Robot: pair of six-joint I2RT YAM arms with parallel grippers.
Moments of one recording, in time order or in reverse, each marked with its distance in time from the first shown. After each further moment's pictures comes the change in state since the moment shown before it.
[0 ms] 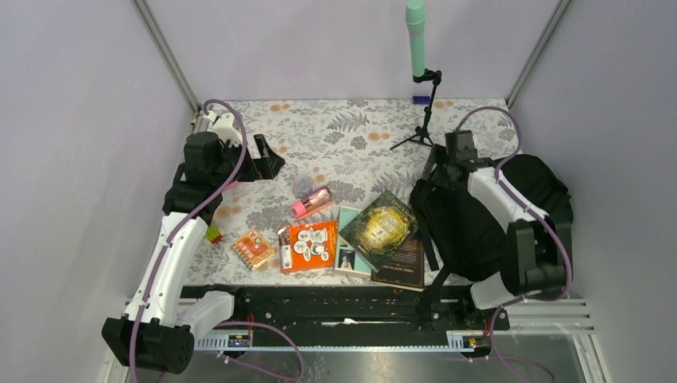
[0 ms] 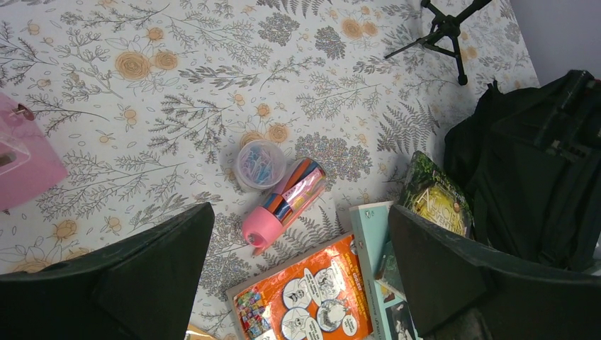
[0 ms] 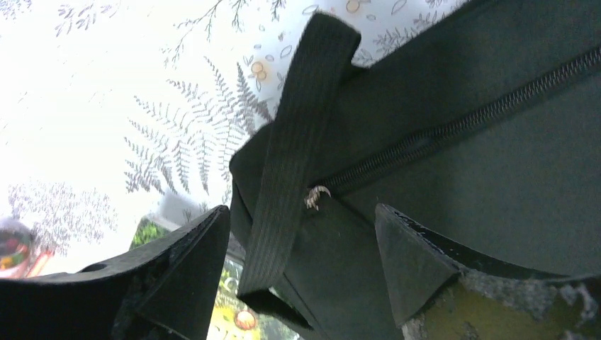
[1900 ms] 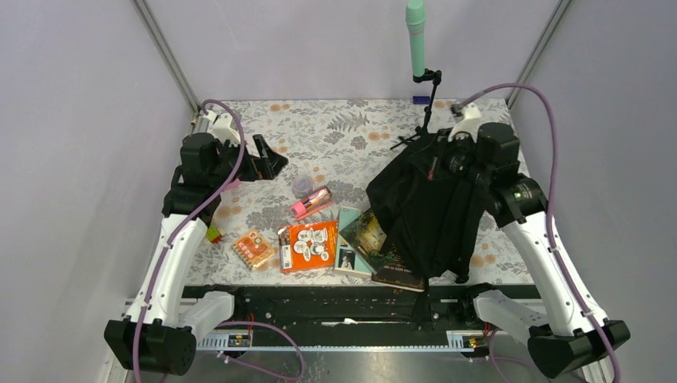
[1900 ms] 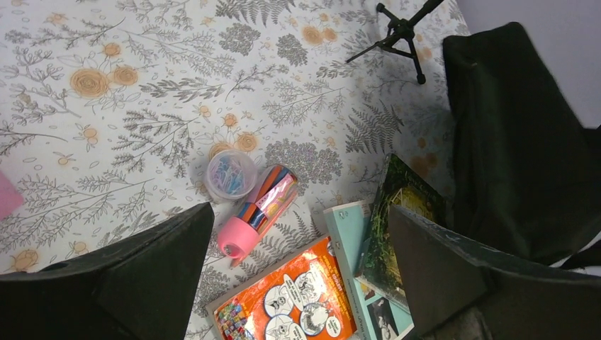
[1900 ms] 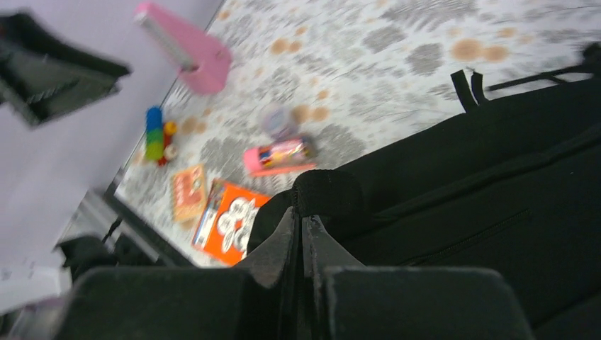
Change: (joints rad) left arm 0.035 -0.008 -0.032 0.070 0.130 -0.017; right arm 0.116 -0.425 0.224 -0.085 -0.472 -0.143
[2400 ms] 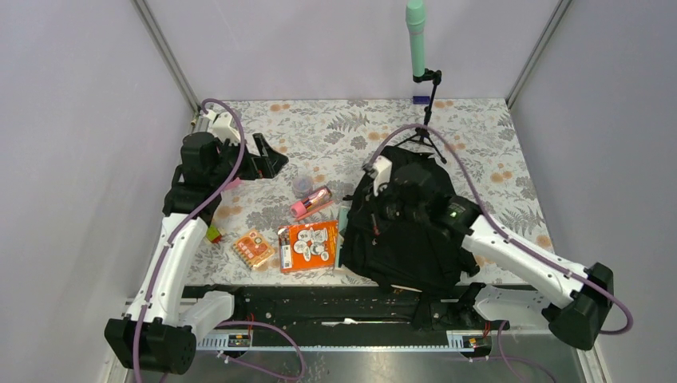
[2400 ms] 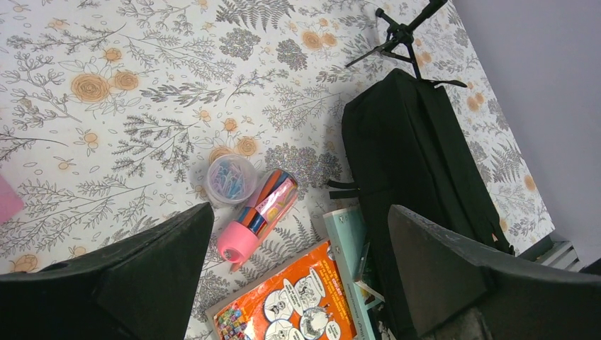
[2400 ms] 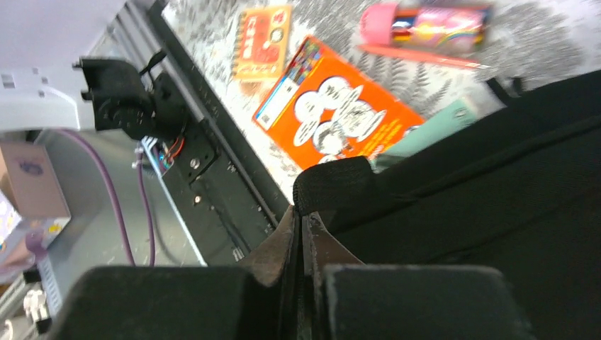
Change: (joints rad) left arm -0.001 -0.002 0.000 0.021 0.001 -0.002; right arm 0.544 0.087 -0.188 0.100 0.064 -0.009
